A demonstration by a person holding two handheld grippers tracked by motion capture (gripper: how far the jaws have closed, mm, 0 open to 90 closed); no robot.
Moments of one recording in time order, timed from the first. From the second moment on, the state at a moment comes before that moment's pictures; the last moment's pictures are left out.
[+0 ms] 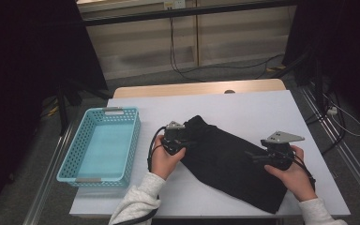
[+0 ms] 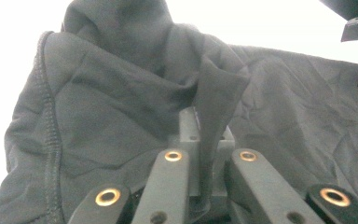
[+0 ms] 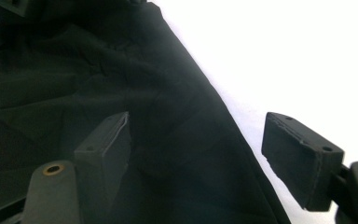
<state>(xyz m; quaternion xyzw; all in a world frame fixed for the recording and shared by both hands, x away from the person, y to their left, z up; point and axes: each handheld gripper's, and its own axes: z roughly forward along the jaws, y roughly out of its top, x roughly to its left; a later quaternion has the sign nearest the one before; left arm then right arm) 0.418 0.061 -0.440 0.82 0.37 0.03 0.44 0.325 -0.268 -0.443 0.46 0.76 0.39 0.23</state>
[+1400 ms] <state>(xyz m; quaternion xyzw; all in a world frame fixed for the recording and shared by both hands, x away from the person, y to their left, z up) 0.419 0.098 -0.435 0.83 0.38 0.10 0.40 0.388 -0.183 -0.424 0.42 0.77 0.42 0.22</state>
